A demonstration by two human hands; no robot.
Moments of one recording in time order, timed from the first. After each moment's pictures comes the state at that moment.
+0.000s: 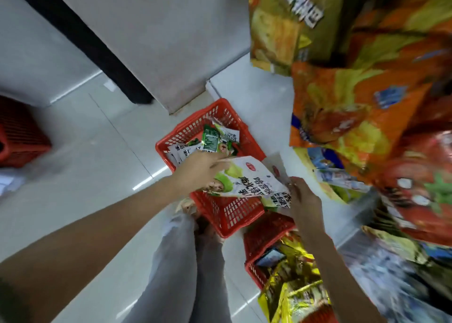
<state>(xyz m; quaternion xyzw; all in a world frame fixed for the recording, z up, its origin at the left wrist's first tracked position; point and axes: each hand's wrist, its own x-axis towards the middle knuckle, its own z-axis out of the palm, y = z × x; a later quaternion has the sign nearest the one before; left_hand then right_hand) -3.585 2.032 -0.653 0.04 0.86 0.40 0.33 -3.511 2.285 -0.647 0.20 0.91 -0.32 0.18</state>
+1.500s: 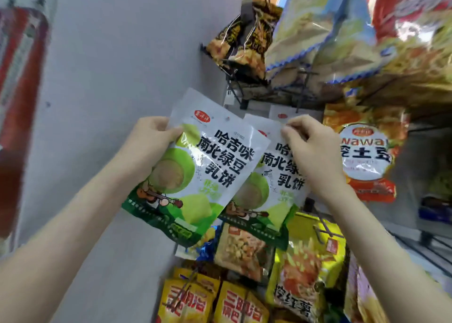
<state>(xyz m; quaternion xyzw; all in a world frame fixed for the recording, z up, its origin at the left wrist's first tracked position) -3.768 1.997 0.171 0.30 0.62 0.70 -0.18 -3.640 2.227 0.207 -0.06 0.79 -0.14 -0.59</state>
